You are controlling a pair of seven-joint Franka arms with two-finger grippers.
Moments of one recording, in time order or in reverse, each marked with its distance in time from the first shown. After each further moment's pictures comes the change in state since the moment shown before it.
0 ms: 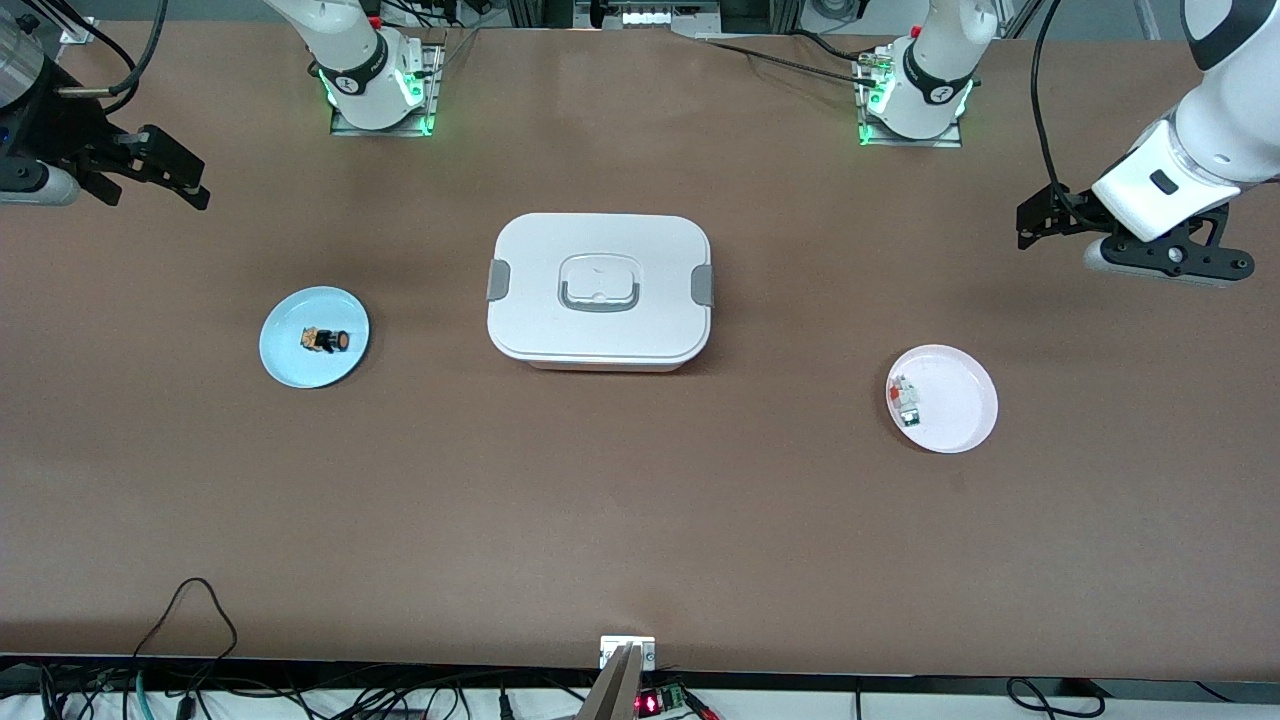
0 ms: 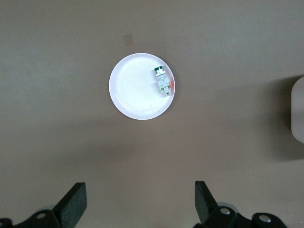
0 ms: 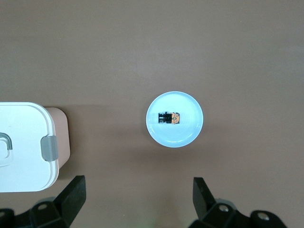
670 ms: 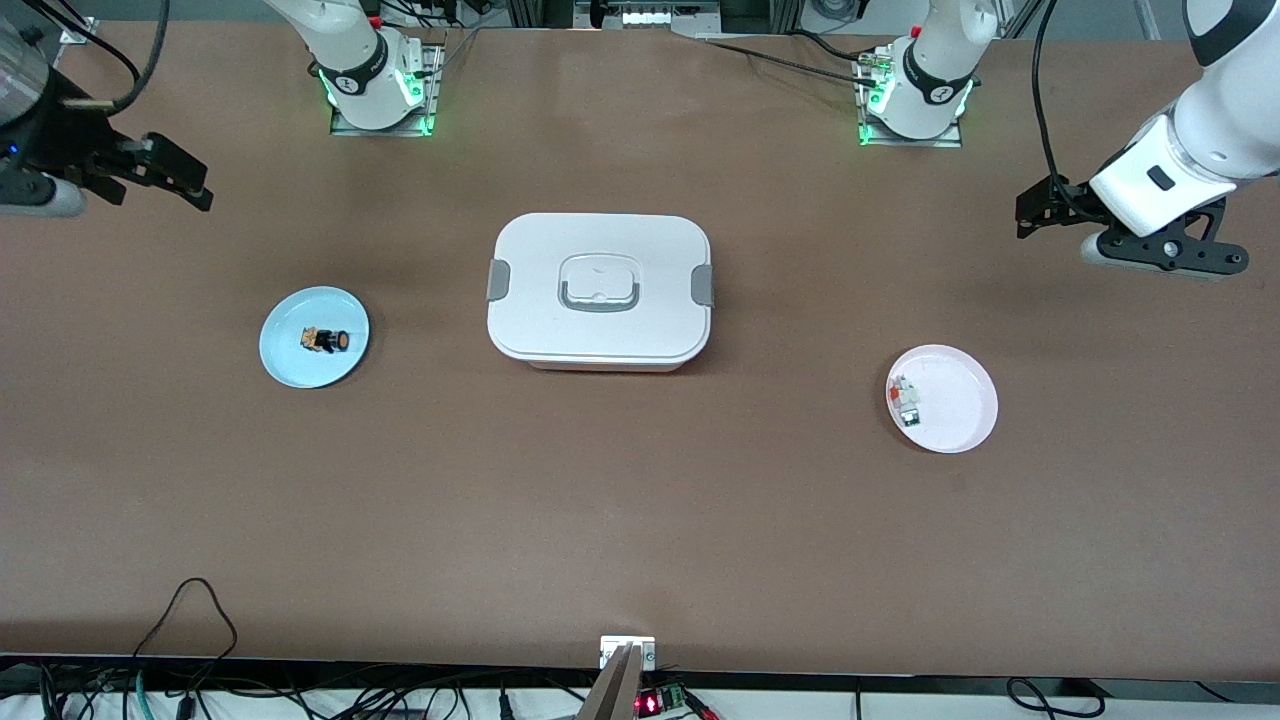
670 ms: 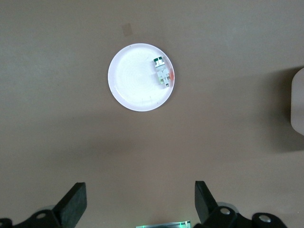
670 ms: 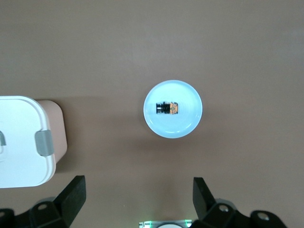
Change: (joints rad) left arm 0.000 -0.004 -0.001 0.014 0.000 -0.041 0.000; right arm -0.006 0.052 -0.004 0.011 -0.001 -0.046 0.018
